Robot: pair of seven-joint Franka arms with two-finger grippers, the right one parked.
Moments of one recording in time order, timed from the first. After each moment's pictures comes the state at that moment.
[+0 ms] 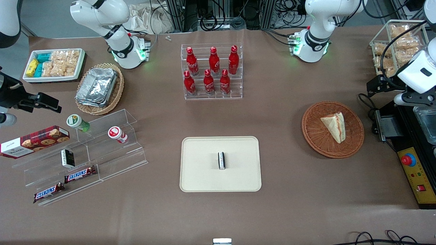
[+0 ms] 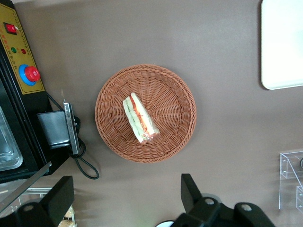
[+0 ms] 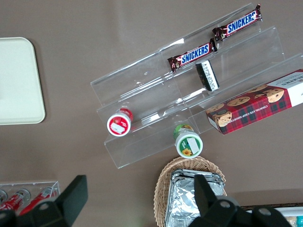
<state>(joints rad) -0.02 -0.04 -0.02 -1.66 0.04 1.55 0.11</state>
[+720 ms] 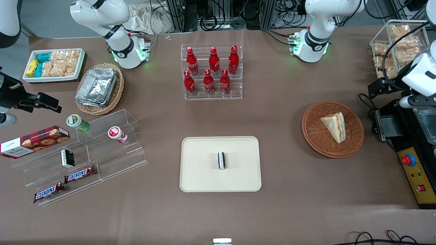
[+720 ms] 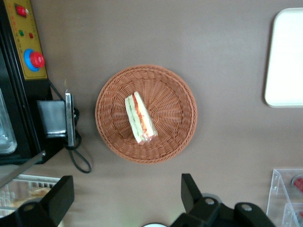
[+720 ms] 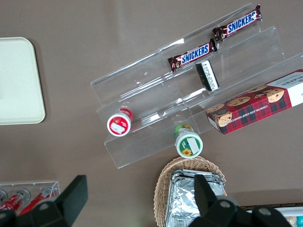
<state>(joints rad) -0.02 -0.03 -0.01 -1.70 0.04 1.60 -0.07</state>
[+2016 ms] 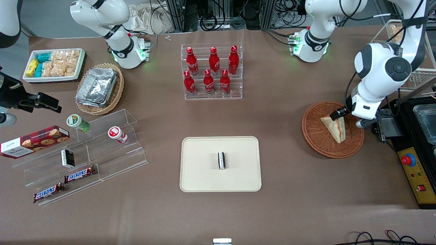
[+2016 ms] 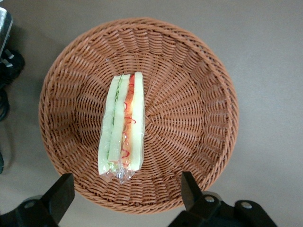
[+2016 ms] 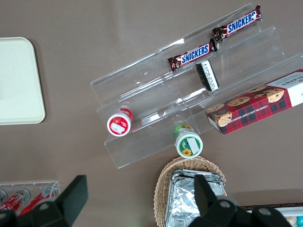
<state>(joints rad) -0.01 -0.06 0.00 -2.41 0.04 2.33 -0.46</state>
